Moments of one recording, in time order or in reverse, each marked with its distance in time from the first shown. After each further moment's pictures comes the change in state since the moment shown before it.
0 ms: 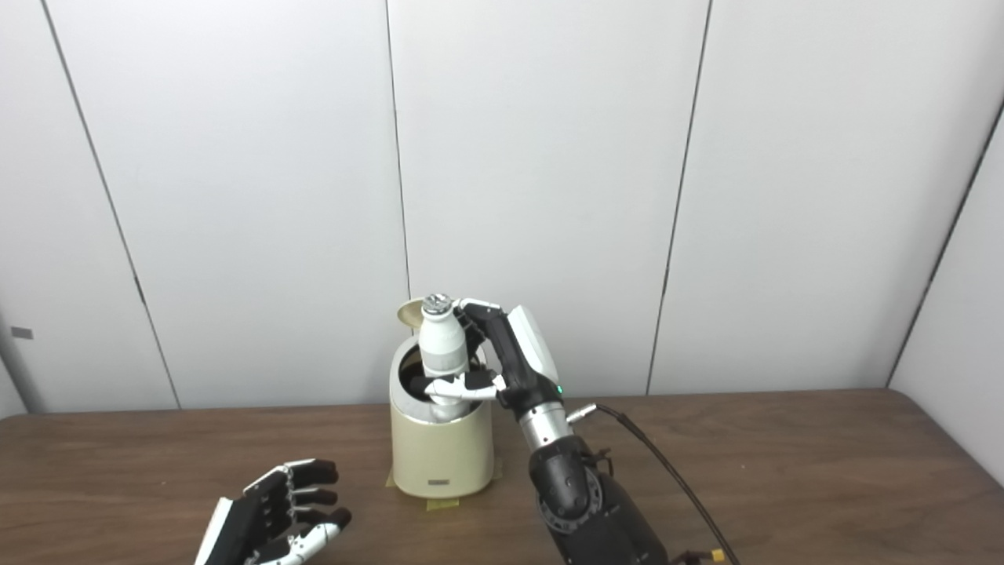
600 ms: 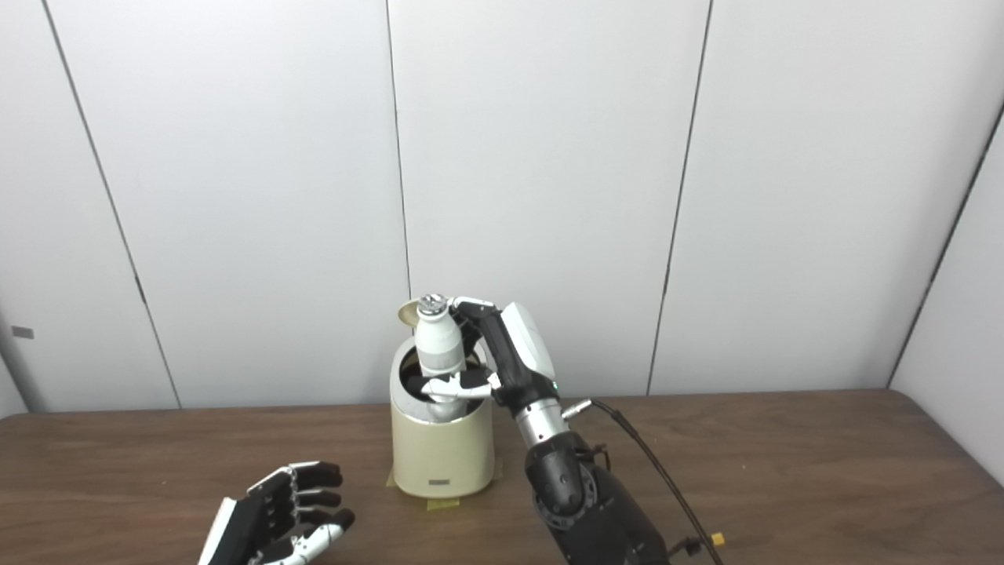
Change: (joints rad) left arm 0.003 0.000 -0.008 -0.001 0.000 0.003 0.000; right arm -0.031 -0.022 0.076 0.042 -0.006 -0.004 -0.073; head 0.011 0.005
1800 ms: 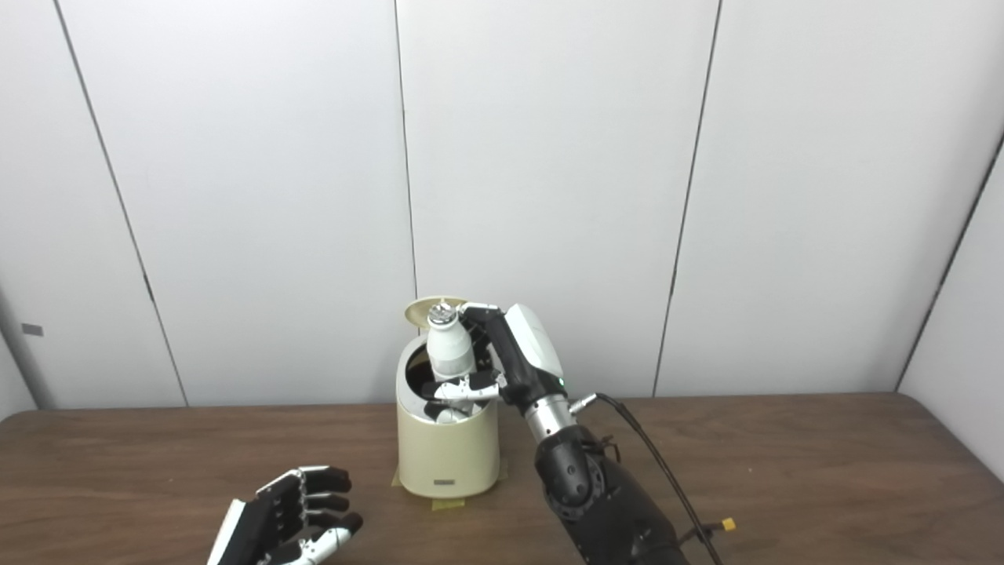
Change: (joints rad) left arm 0.009 0.000 -0.008 -0.007 0.002 0.000 0.001; right arm -0.043 -0.026 0.037 0.046 -0.008 0.088 0.096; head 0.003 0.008
